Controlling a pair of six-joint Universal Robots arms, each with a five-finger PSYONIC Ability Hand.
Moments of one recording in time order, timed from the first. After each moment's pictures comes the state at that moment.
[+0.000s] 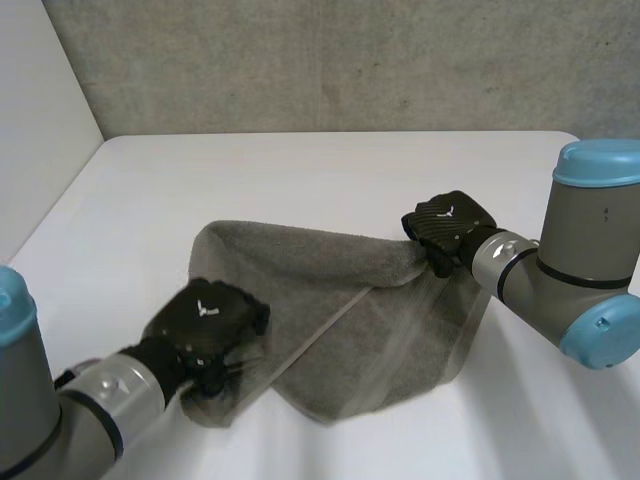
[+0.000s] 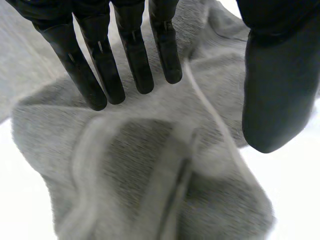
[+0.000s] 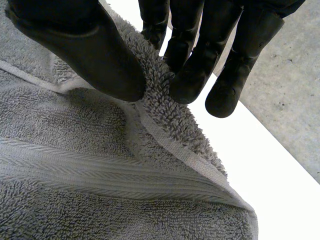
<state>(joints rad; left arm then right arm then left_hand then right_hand) 4.24 -1.64 -1.95 3.15 -1.36 3.52 1.95 -1.04 1.35 0.05 1.32 2.62 0.69 0.69 0.69 0.69 0.69 1.33 1.31 1.35 1.34 1.16</state>
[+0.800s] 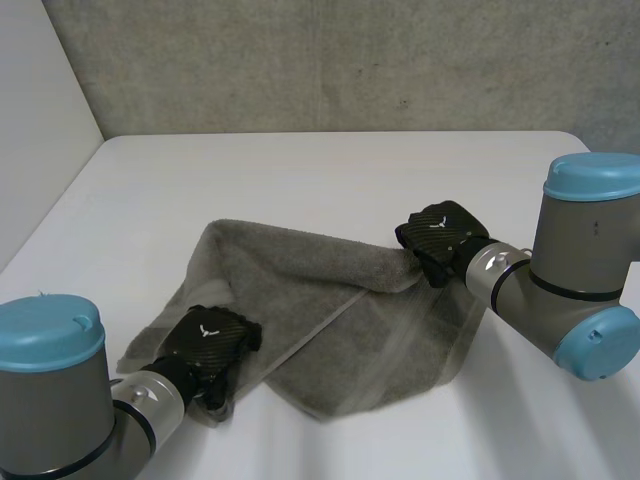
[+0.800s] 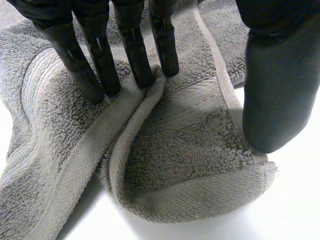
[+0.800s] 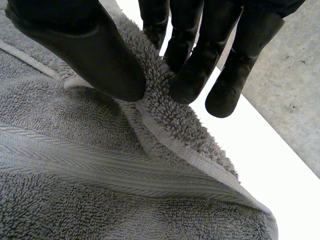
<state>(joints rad) 4.23 -1.85 -1.98 3.32 -1.47 3.48 1.97 -1.03 1.38 0.03 1.32 2.59 0.59 0.59 0.58 0.60 0.58 1.33 1.32 1.35 1.34 1.16</state>
